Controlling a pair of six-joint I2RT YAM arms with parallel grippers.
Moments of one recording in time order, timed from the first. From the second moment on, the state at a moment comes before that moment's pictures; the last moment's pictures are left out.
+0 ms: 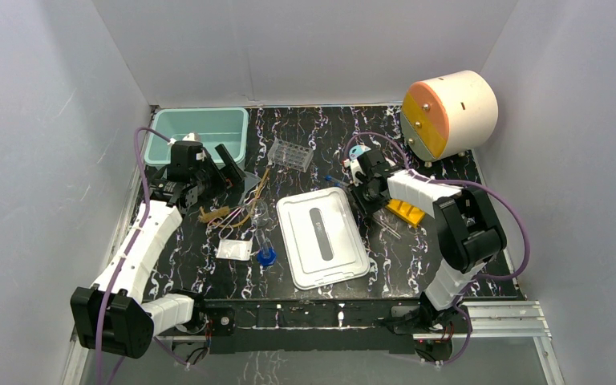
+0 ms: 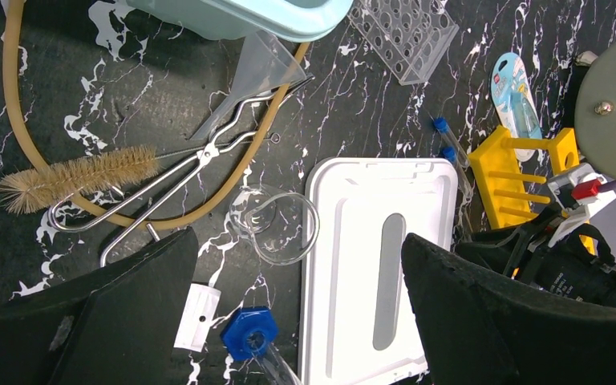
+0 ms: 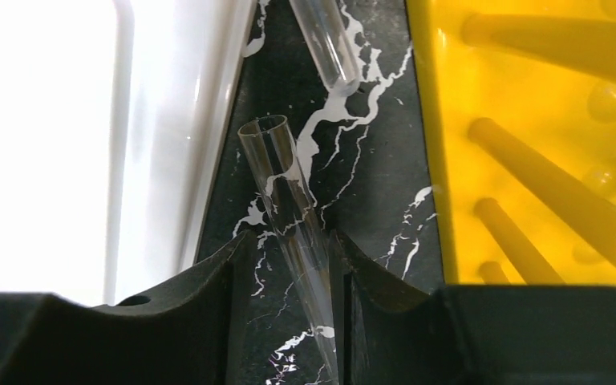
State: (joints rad) left arm -0.19 1.15 1.01 -0.60 0.05 -0.67; right arm 0.47 1.71 1.05 -0.53 -0.06 -0.11
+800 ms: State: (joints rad) left arm -0.19 1.11 1.10 -0.63 0.16 -0.61; right arm 0.48 1.74 1.06 -0.51 -0.02 -0.16
